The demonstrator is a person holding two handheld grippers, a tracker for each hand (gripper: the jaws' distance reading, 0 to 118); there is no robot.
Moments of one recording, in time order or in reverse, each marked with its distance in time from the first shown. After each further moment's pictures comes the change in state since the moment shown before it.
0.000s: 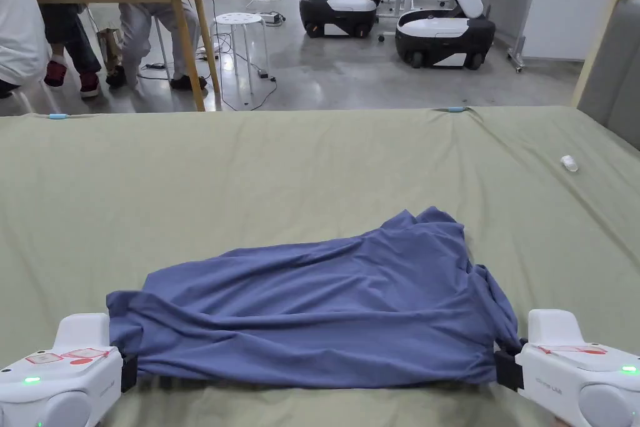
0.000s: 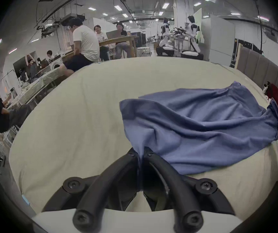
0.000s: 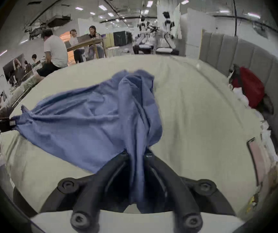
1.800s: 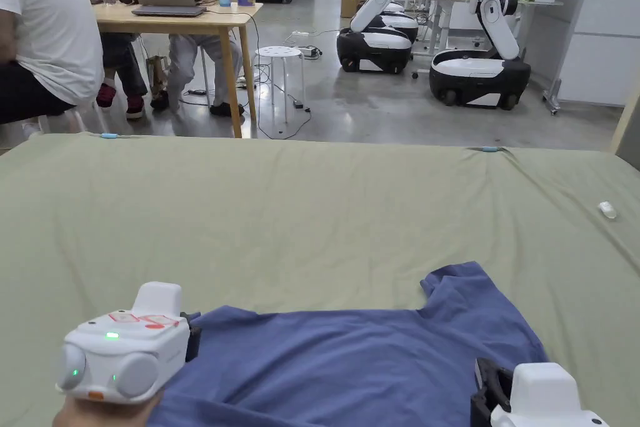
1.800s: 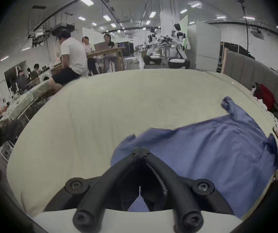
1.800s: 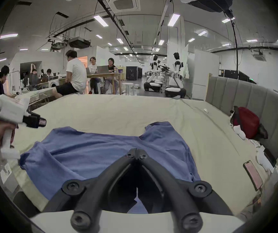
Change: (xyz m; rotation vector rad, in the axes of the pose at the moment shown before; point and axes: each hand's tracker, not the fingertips) left arm 0.003 0.051 -0.037 0.056 -0.101 -0.065; right arm -0.113 -0.013 0.060 0.331 0.042 0.100
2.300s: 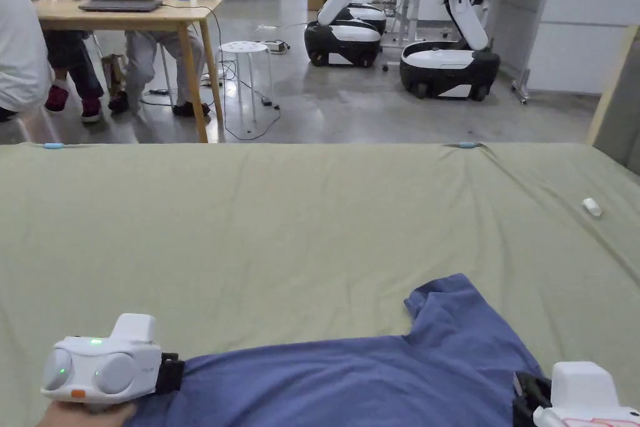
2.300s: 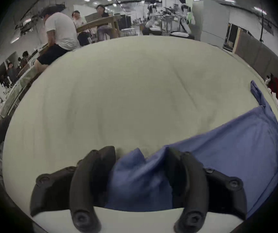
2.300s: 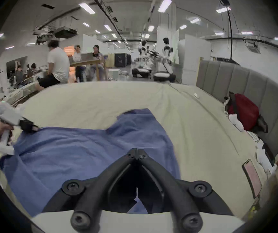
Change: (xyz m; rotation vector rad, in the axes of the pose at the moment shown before) left arm -0.001 0.009 -0.131 -0.235 -0.016 -0.015; right arm 0.083 0.005 -0.091 -0.174 -0.120 -0.055
